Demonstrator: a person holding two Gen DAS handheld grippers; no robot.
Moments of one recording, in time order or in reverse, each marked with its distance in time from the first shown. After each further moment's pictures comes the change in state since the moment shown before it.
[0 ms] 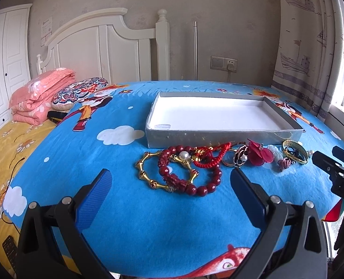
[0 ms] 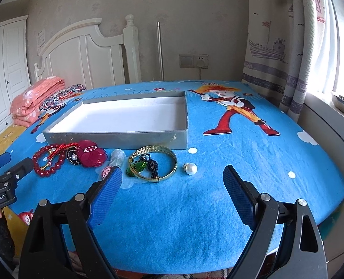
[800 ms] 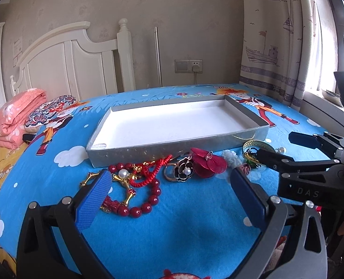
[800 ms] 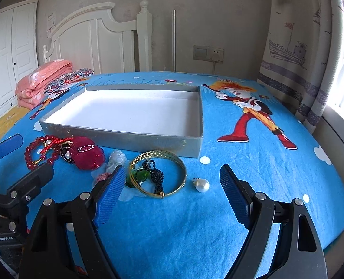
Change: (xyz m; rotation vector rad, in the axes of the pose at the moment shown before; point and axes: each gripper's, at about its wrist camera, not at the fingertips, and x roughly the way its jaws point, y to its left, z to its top) left arm 0.010 -0.057 0.006 0.109 -0.039 -0.147; right arm 0.036 0.017 0.018 -0.129 0.085 0.038
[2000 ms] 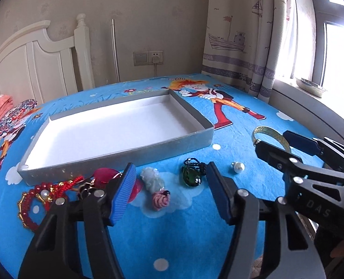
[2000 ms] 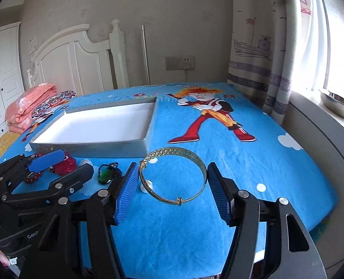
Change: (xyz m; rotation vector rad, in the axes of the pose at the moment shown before) left arm 0.040 -0.088 0.027 0.060 0.074 -0.173; right arm -0.047 -0.071 -0.024 0.169 -0.104 -0.092
